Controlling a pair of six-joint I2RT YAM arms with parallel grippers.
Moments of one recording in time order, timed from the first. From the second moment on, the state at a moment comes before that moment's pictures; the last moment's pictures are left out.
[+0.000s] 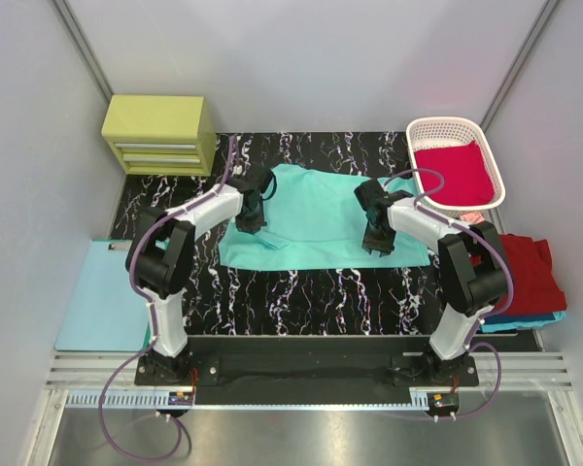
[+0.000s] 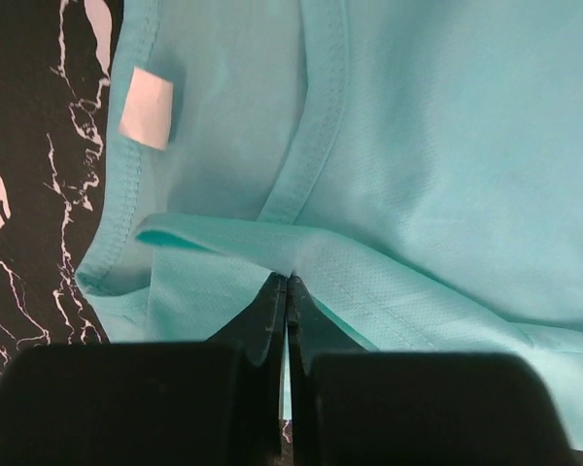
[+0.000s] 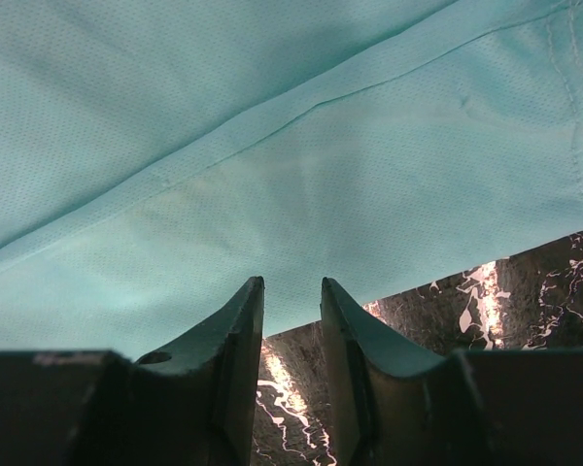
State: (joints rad) left arm -0.46 1.93 1.40 -0.70 -0.23 -0.54; right arm 0.41 1.76 1.17 -0.74 0.27 0.69
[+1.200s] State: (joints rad) left arm -0.44 1.91 1.47 -0.71 -0.19 -0.53; right arm 0.41 1.75 1.13 -0.73 0.27 0.69
